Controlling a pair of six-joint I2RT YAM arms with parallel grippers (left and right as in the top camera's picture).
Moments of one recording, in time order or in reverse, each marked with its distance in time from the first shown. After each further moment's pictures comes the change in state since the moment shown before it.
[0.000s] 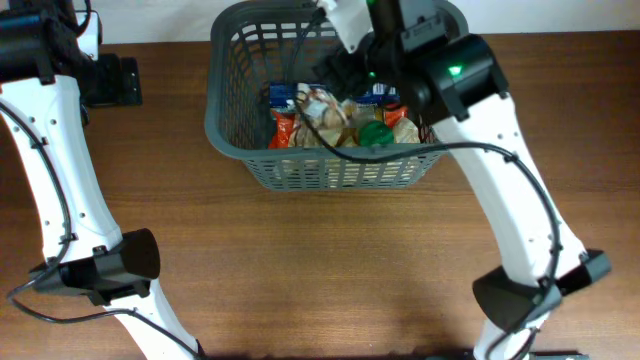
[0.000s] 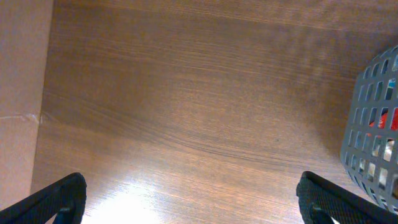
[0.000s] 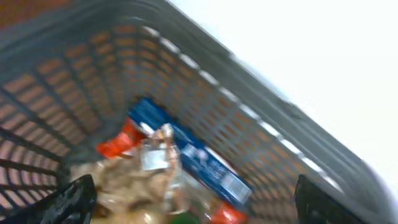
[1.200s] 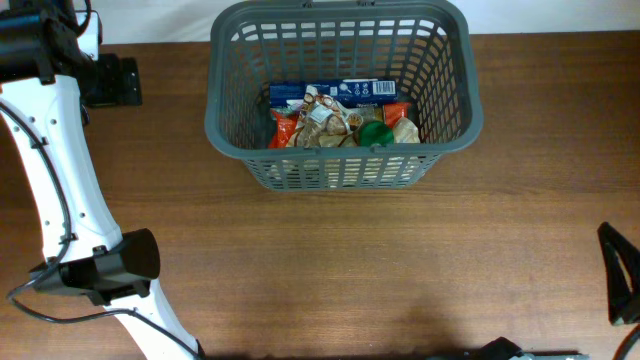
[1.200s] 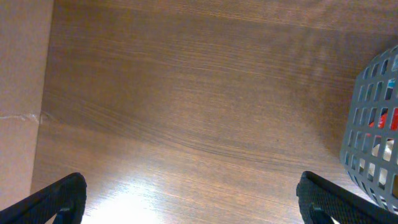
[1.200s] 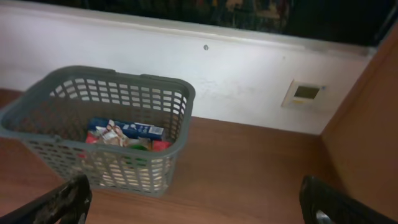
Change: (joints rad) left arm 0.000 0.000 0.000 0.000 0.000 0.000; right arm -0.001 -0.909 0.001 -0.546 0.377 0.308
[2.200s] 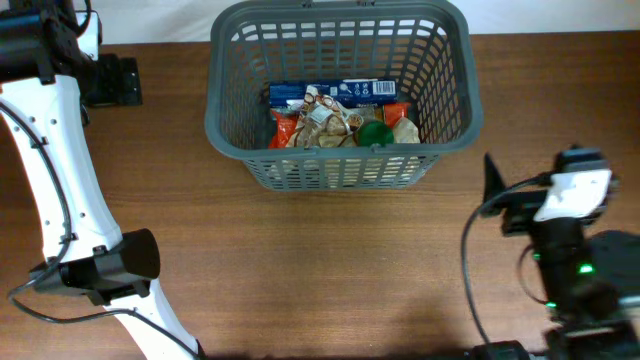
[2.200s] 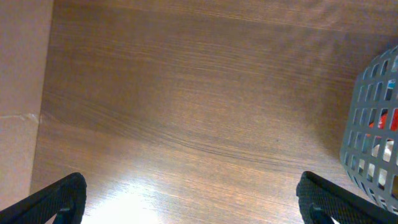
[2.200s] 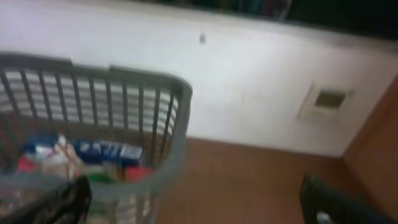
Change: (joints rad) left arm 0.000 0.000 0.000 0.000 -0.001 -0.003; right arm -0.402 -0.444 -1.510 1.253 -0.320 -0.128
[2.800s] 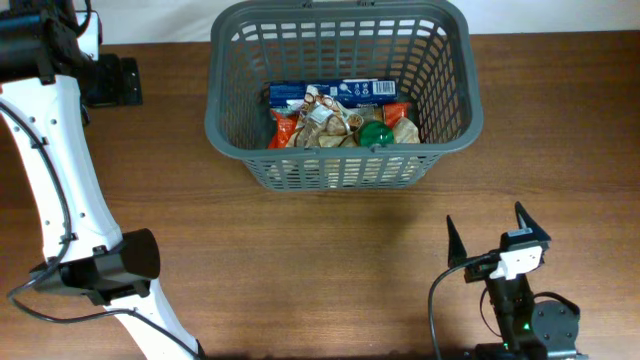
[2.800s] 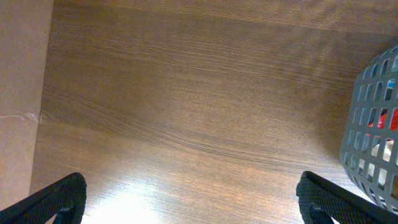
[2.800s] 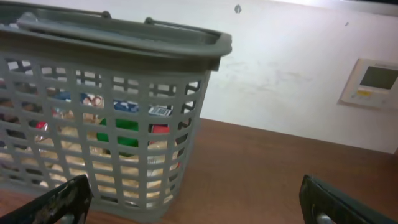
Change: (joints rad) left arm 0.000 0.000 0.000 -0.001 0.001 0.000; right arm -0.055 -0.560 -0.647 0.197 -0.179 0.000
